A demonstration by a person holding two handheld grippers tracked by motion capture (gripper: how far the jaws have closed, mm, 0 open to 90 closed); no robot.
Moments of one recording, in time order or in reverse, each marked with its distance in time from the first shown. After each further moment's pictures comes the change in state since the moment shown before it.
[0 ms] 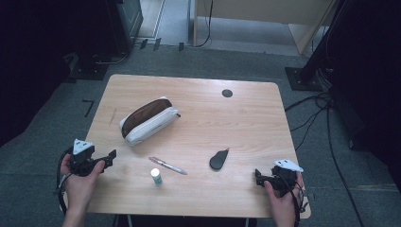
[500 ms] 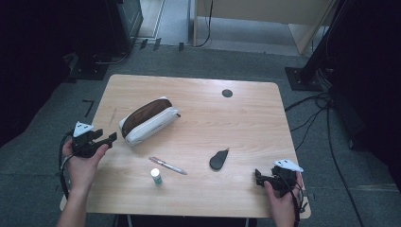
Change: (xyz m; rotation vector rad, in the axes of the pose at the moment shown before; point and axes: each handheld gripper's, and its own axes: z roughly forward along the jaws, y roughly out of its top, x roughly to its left) left arm 0.002 0.042 0.015 -0.052 -0.048 0.025; right arm 0.000 0.000 0.000 0.000 0.000 0.000
